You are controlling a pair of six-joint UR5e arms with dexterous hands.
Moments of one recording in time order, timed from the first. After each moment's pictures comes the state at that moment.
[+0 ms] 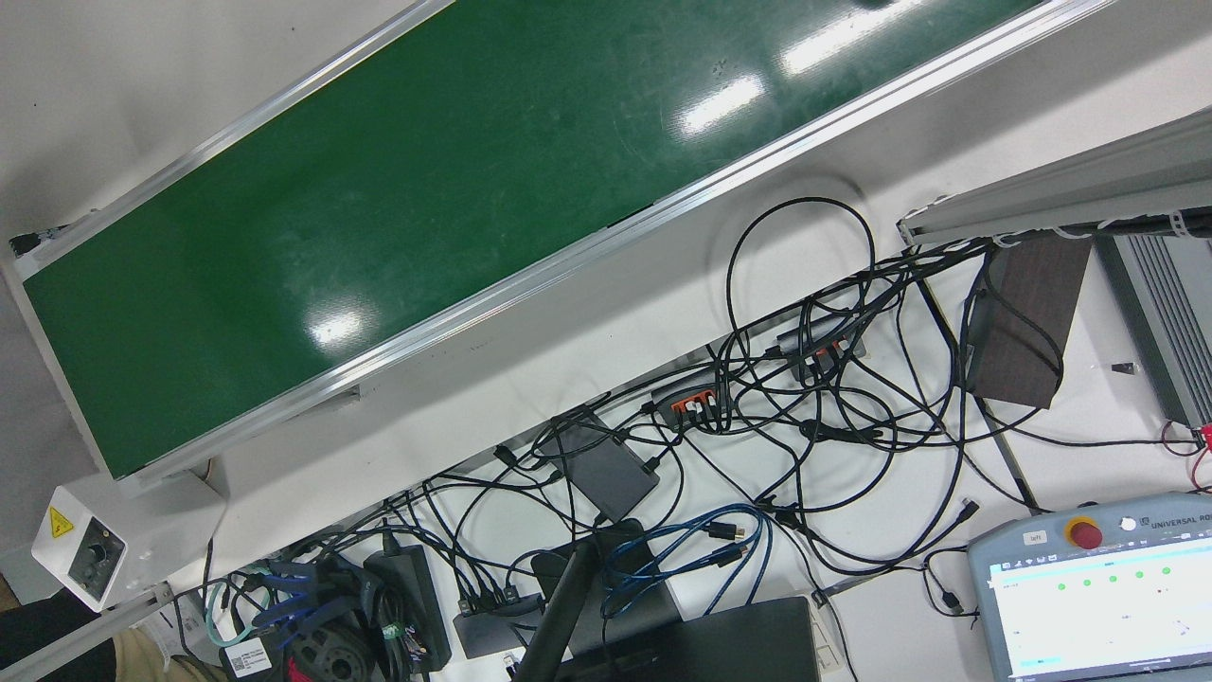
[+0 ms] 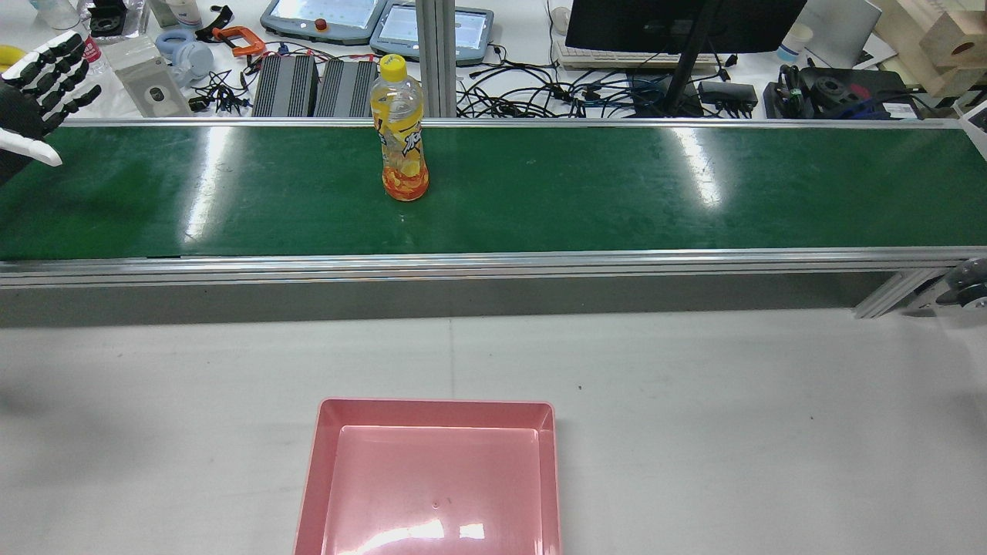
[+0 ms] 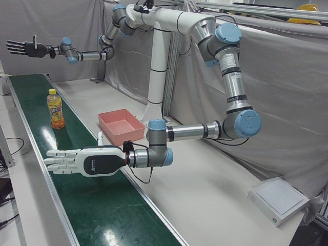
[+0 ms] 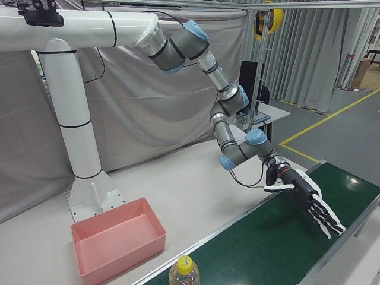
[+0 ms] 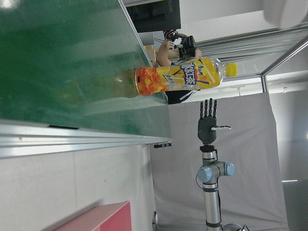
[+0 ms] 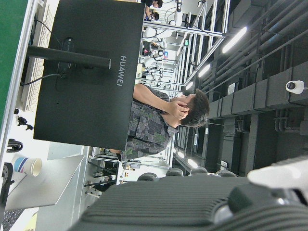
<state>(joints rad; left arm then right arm) -1.12 -1.79 -1.62 -0.07 1.41 0.26 1.54 -1.55 1.62 -3.11 -1.57 -0.11</state>
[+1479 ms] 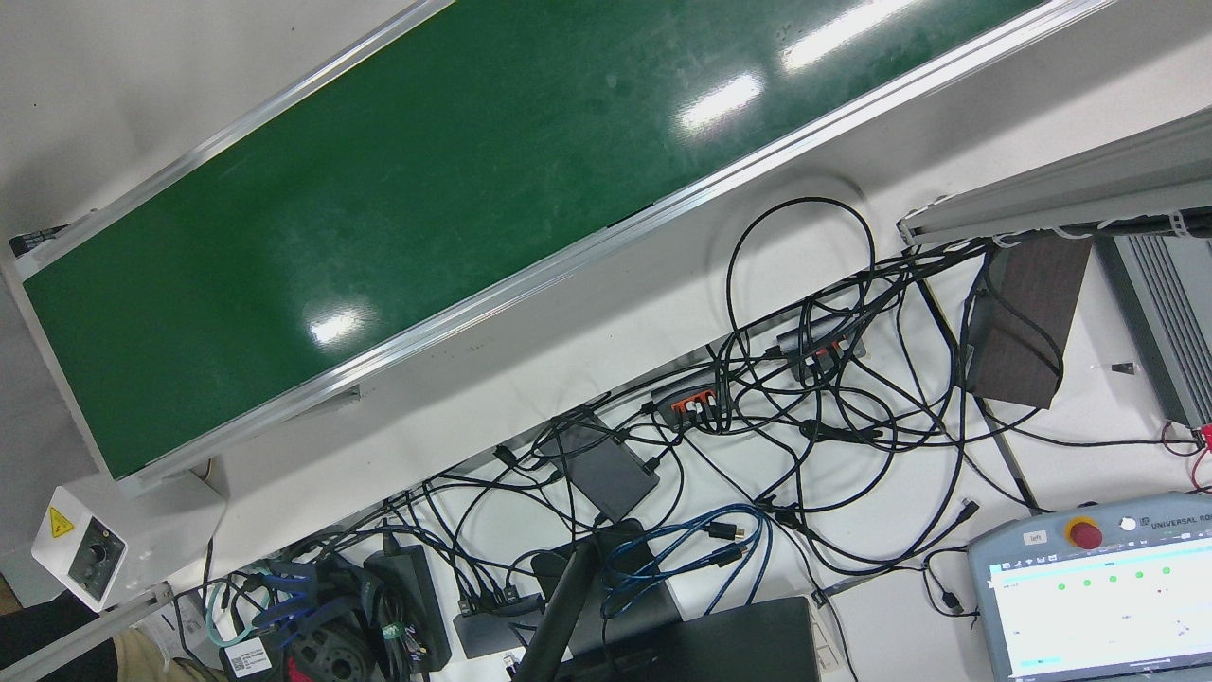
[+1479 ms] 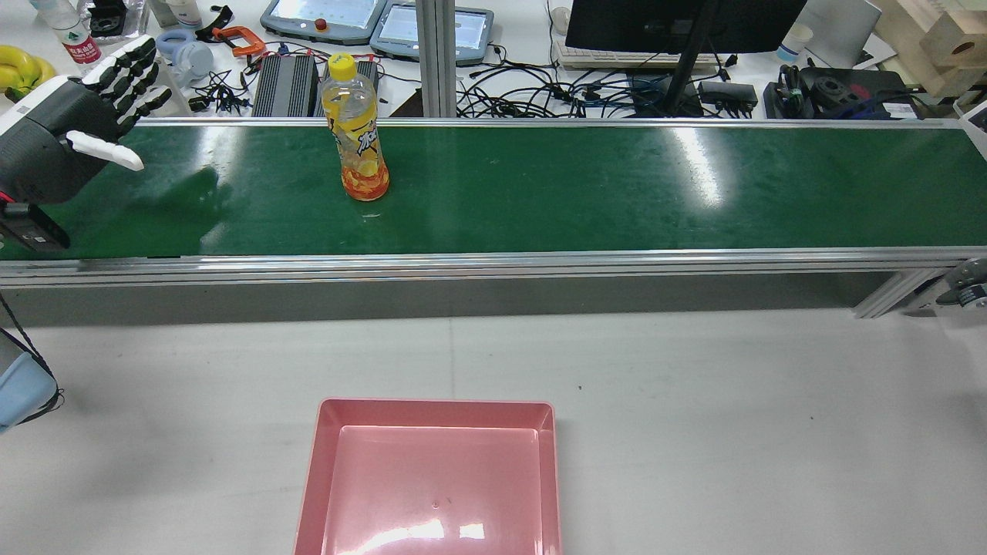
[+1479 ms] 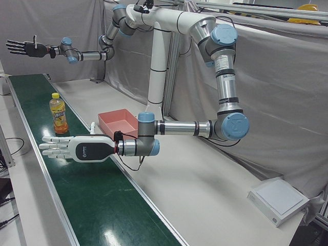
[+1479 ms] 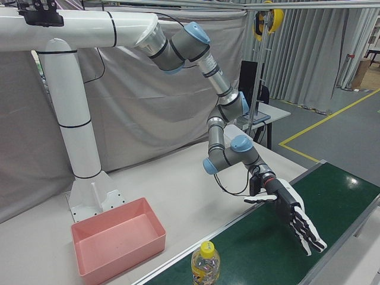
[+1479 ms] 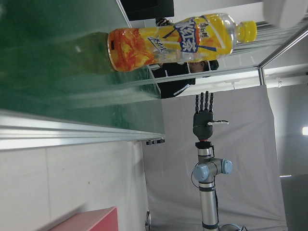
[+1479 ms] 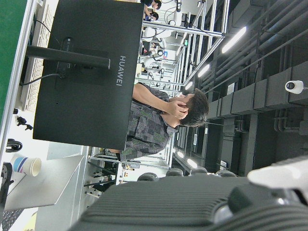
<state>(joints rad) -0.99 -1.87 -1.68 0.03 1.29 0.29 1.55 -1.55 1.63 -3.11 -1.57 -0.11</state>
